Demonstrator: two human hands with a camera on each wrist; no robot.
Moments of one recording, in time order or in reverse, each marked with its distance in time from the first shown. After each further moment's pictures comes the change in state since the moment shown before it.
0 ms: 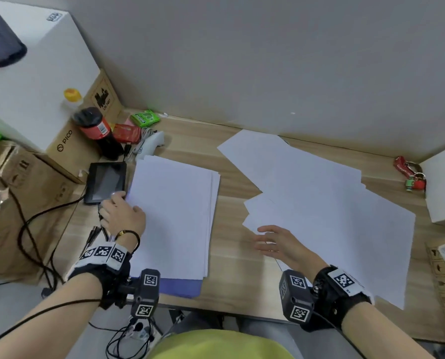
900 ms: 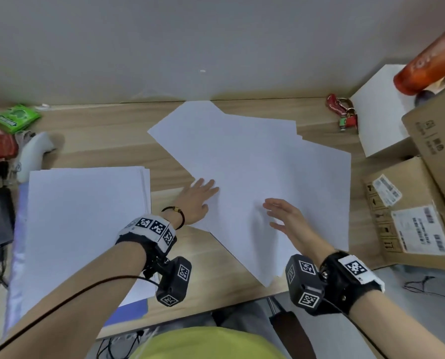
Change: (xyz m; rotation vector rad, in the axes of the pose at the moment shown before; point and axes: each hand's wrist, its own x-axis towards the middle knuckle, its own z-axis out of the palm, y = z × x) left_hand -0.094 0.184 0.170 0.509 -0.941 1.166; right_hand -0.018 0.038 -0.132 0.197 0.317 -0.092
